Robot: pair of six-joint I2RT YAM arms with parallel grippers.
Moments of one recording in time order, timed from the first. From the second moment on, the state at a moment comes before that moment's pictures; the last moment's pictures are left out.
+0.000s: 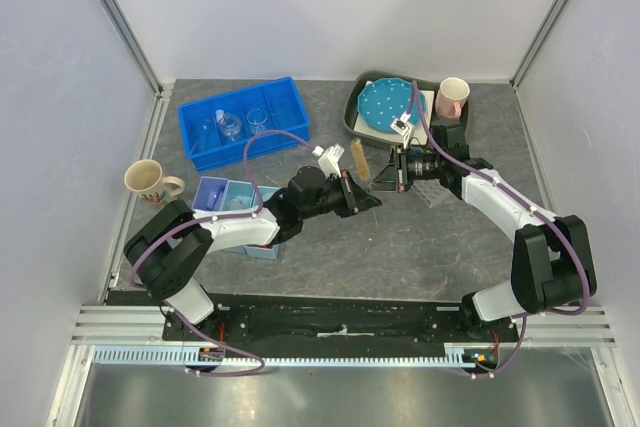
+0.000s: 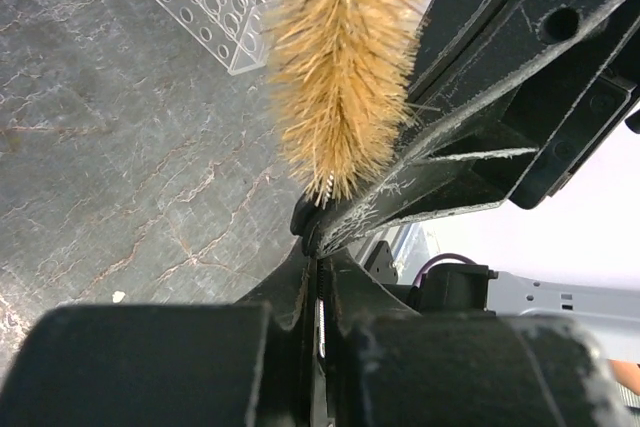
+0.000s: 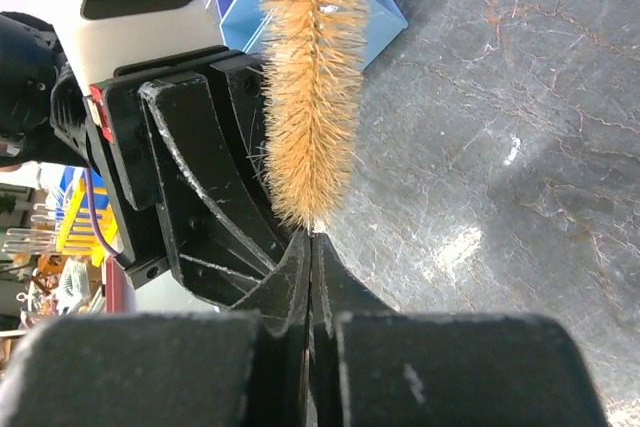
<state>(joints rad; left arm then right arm) -0.86 1.62 0.79 0.58 0.24 -1.00 0.24 1.46 0.94 -0.16 -1.04 0.26</state>
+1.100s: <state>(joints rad) -0.13 2.11 1.90 -0.62 0.65 -0.43 0.07 1.10 0.92 -0.58 -0.79 -0.55</state>
